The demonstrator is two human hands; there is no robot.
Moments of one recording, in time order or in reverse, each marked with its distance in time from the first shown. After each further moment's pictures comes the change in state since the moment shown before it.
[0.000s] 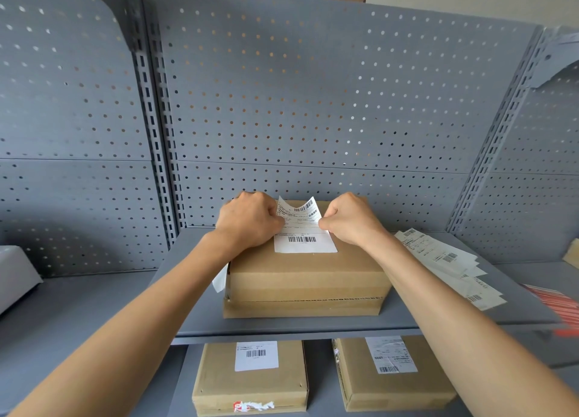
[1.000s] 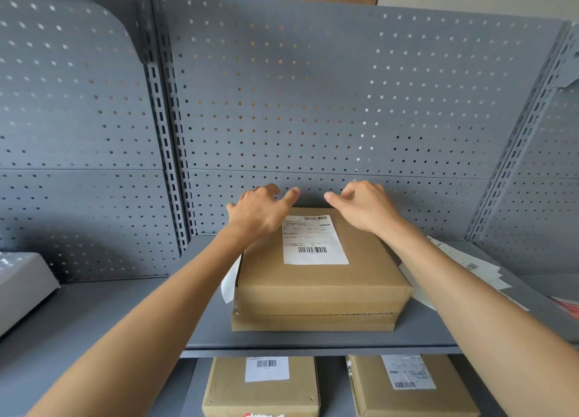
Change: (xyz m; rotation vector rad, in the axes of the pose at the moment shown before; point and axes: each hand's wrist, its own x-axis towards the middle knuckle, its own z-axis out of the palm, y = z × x) left_hand 0.032 -0.001 0.001 -0.143 -0.048 -0.185; right_hand 0.026 -0.004 -0.020 -0.080 0.077 -0.030
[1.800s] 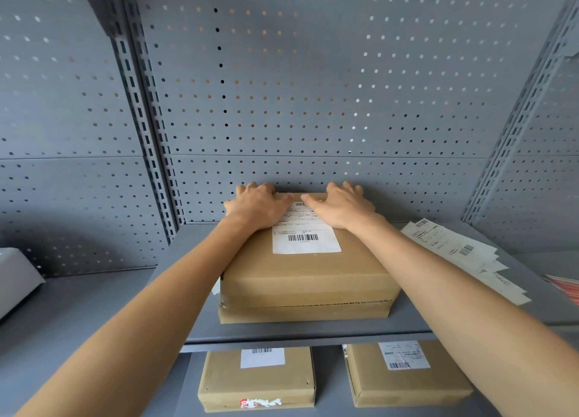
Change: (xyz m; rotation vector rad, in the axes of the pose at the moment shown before) left_hand 0.027 -0.006 0.034 0.191 -0.148 -0.037; right_hand 0.018 0.002 0.049 -0.283 -0.216 0.129
